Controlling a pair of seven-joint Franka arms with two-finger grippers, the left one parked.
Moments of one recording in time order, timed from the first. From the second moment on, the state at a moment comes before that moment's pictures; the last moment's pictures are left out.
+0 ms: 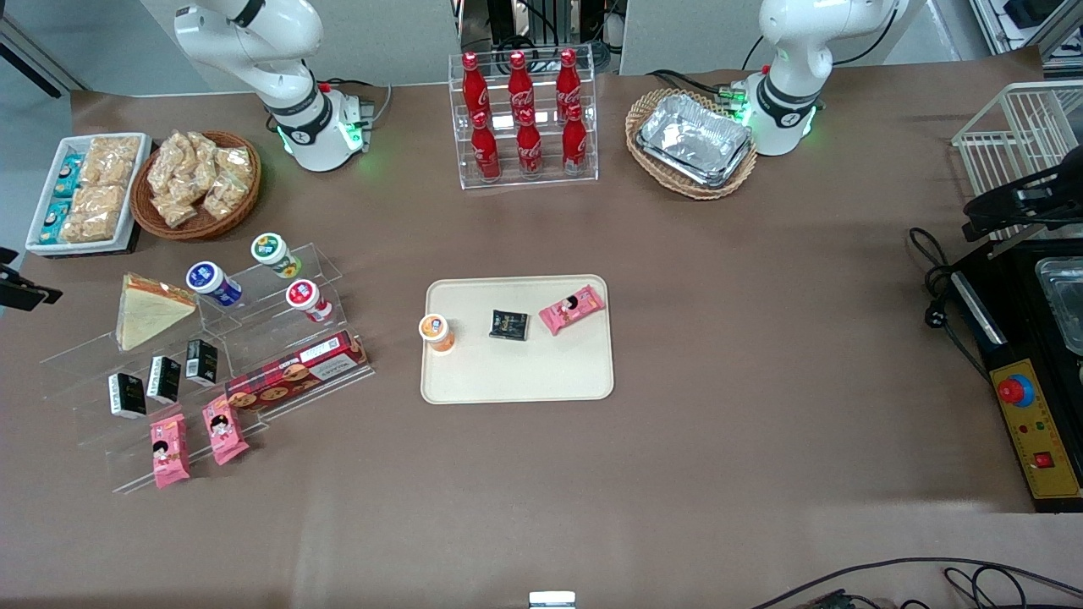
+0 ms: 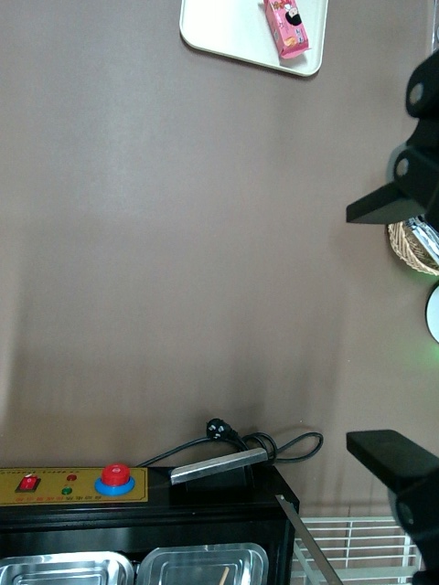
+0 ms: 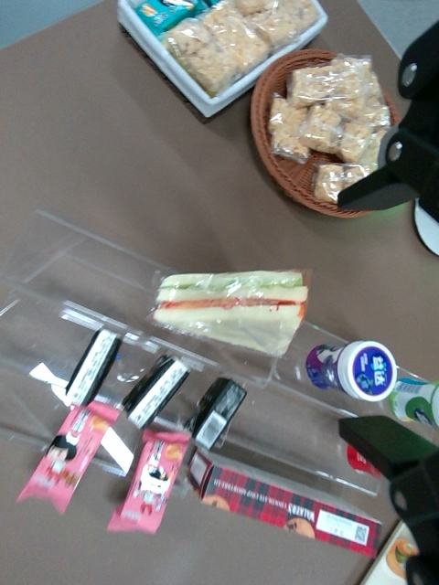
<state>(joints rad) 0.03 0.12 -0.39 -1.60 -0.02 1.52 0.38</state>
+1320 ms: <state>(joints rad) 0.04 0.01 -0.39 -2.12 -0.01 1.98 0.46</state>
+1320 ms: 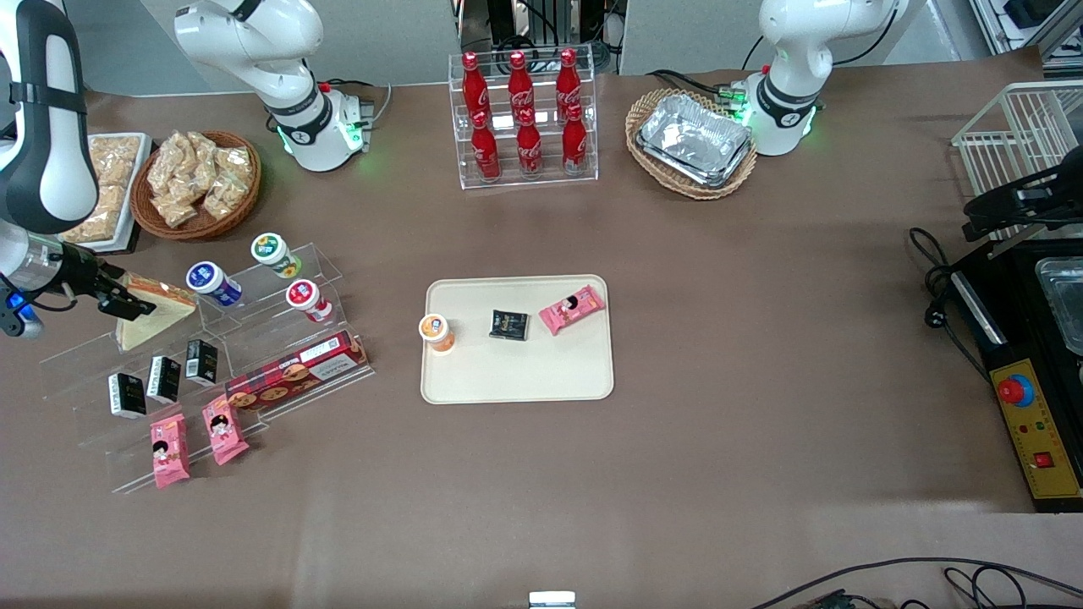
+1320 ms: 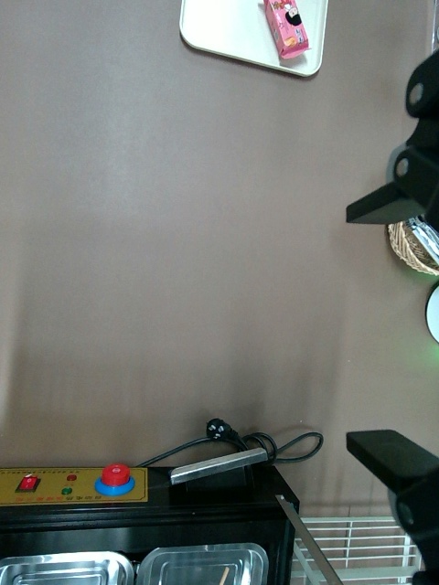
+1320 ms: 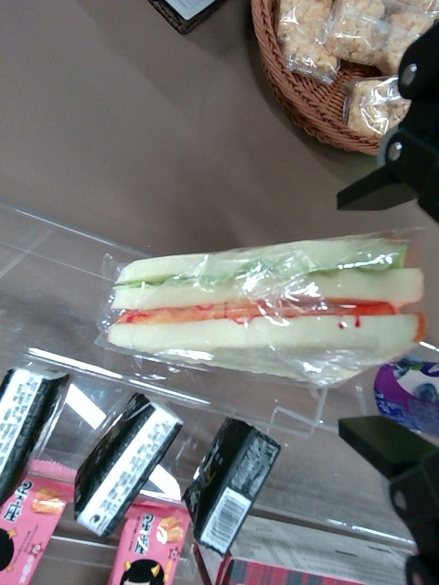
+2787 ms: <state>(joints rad) 0.05 0.02 -0.39 -2.16 -0.01 2.01 0.39</state>
